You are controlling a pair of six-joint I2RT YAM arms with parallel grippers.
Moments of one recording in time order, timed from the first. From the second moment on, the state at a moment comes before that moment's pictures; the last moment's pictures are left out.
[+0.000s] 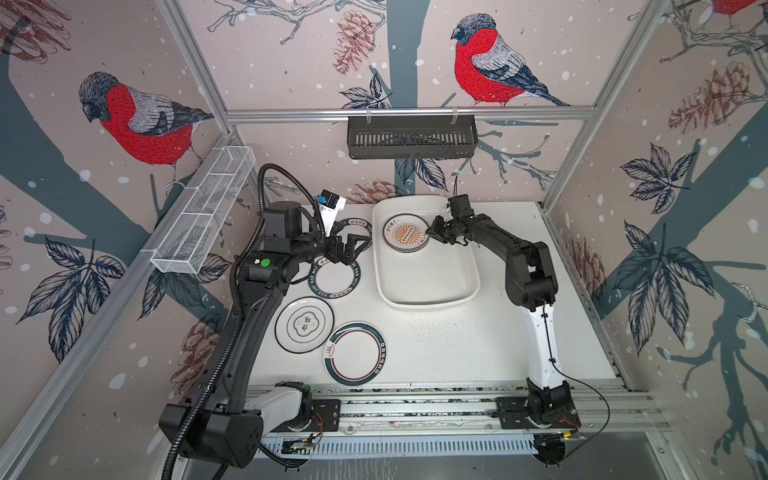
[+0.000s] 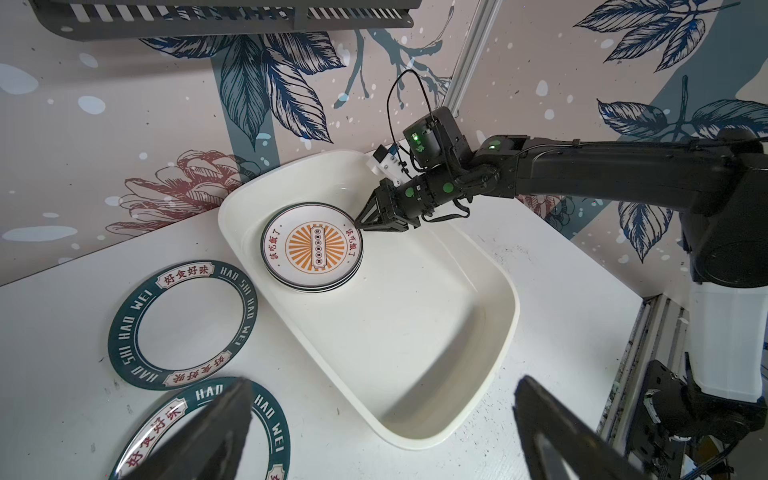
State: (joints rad) left arm -0.15 1.18 1.32 -0.62 0.63 0.09; right arm 0.33 2.35 1.90 -0.40 -0.39 0.71
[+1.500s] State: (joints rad) left arm -0.19 1.05 0.95 -1.13 0.20 1.08; right arm 0.39 1.52 1.17 -0.26 -0.52 0.55
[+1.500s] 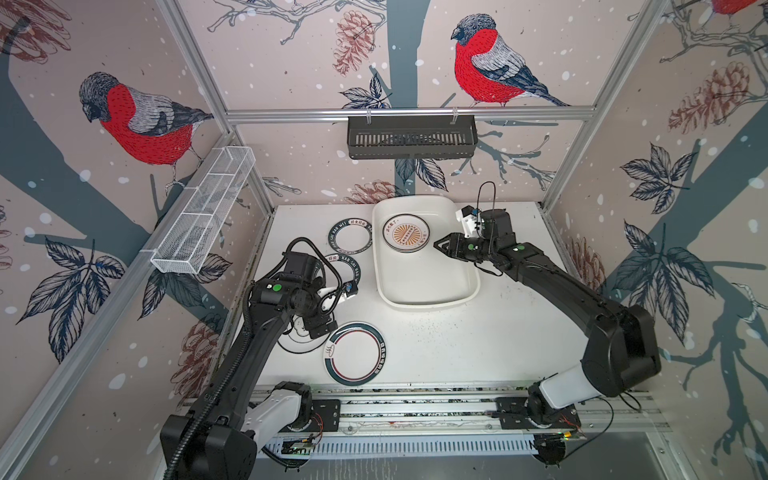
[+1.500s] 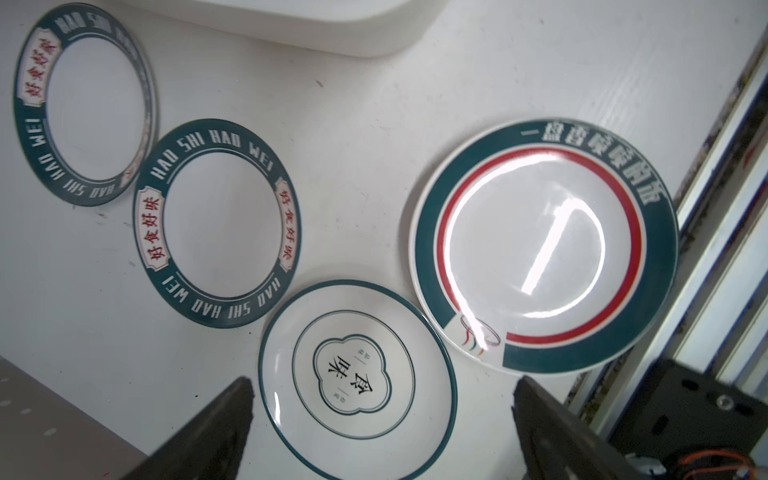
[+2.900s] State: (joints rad) left arm -0.56 0.96 0.56 -1.00 -0.03 1.25; right arm 0.28 1.41 1.10 -0.16 -0.47 0.69
